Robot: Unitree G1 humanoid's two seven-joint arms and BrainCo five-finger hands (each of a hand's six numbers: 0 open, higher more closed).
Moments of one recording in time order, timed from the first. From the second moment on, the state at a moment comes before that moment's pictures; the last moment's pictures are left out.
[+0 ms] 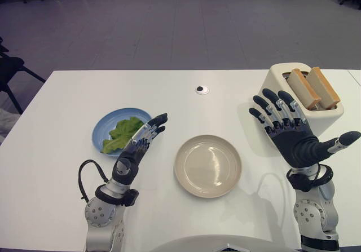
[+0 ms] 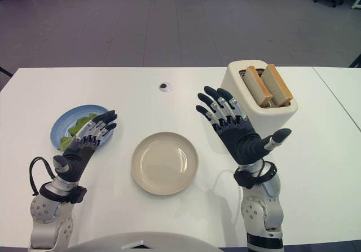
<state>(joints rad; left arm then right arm) 0.38 0.25 0.02 -0.37 -0.28 -0.46 -0.46 0.18 -0.20 -0.08 -0.42 0.72 -0.12 0.74</state>
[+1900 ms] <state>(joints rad) 0.36 0.23 -0.03 -0.33 -0.22 -0.48 -0.44 -0.17 -0.79 -0.24 0.50 -0.32 -0.47 0.00</state>
